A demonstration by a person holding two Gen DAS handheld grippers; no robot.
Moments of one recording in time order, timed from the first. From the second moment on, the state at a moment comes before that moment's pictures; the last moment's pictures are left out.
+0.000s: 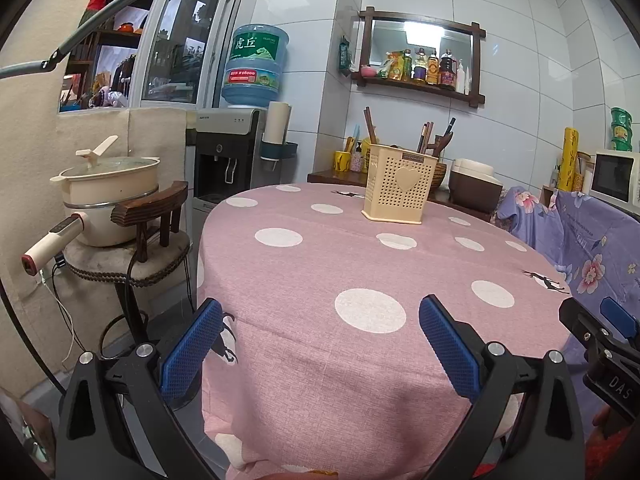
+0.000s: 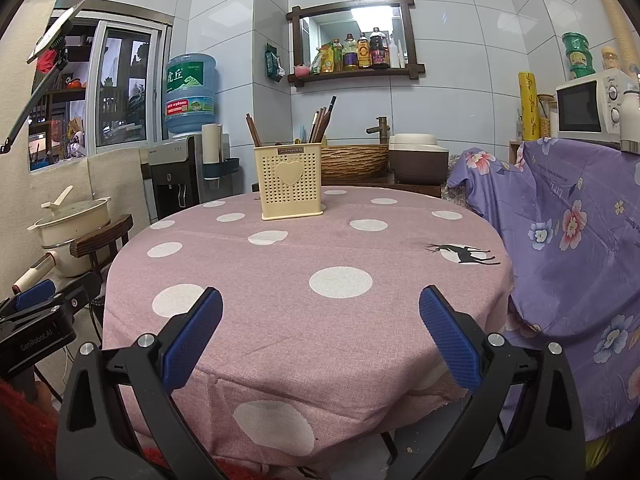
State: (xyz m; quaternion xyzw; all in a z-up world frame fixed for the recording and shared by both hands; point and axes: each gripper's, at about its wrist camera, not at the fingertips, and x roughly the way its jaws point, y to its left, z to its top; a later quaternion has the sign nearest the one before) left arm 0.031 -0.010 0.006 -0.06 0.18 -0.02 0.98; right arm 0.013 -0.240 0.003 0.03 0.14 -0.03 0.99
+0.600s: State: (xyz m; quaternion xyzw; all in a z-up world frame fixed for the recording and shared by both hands) left arm 0.031 -0.009 0.003 -0.06 0.18 -0.02 0.98; right arm 0.012 -0.239 0.000 0.04 0.15 -0.03 0.99
